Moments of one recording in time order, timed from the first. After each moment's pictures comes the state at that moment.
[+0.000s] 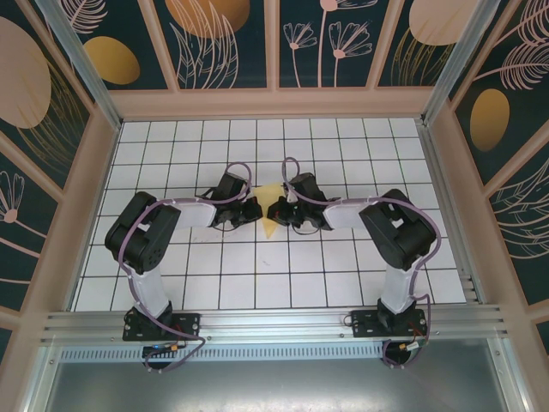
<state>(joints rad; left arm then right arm) -0.52 1.86 0.90 0.03 0.34 -0.76 0.66 1.84 0.90 0.20 -0.50 0.93</state>
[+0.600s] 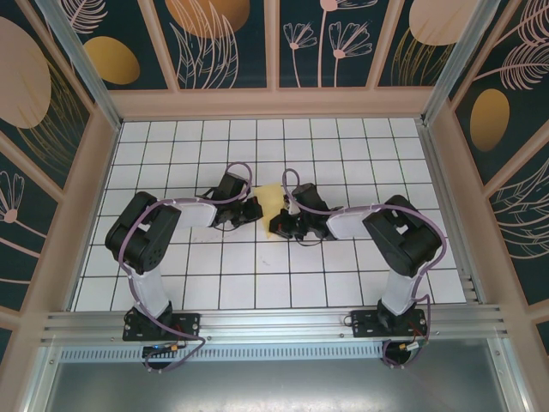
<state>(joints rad) -0.52 1.86 0.90 0.03 0.33 -0.76 0.69 1.80 0.80 0.20 -0.53 0.93</state>
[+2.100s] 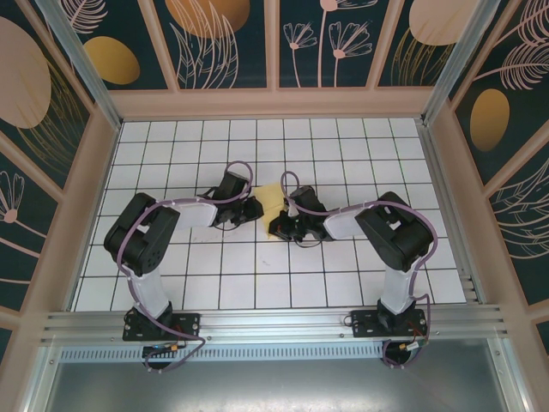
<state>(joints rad) -0.53 1.83 0.92 -0.01 0.26 -0.76 0.69 1.86 0.80 0.25 -0.52 0.97</state>
